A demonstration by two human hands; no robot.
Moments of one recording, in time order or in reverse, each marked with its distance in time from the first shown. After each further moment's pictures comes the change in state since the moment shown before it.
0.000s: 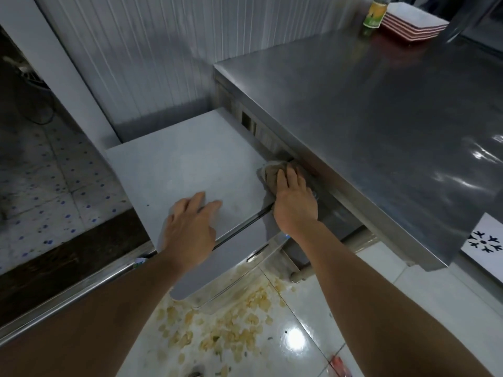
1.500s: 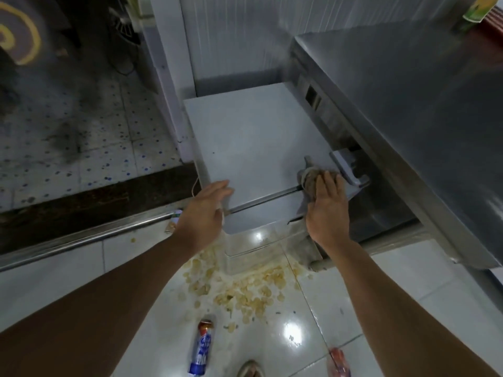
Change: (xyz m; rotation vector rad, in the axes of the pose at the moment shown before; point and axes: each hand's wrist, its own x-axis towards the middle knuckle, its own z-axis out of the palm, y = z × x) left_hand -0.103 -0.035 -0.014 -0.416 0.136 -0.081; right_hand -0.074 -0.023 0.024 0.111 0.111 -0.152
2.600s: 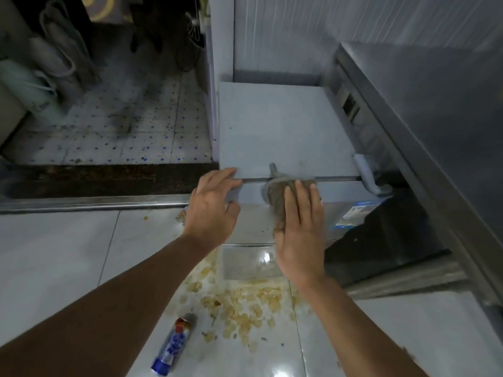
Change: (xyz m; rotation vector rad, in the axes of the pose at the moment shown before) left_hand -0.036 0.033 0.072 0.069 0.440 -0.129; right_hand -0.043 0.010 0.062 0.153 0.318 -0.513
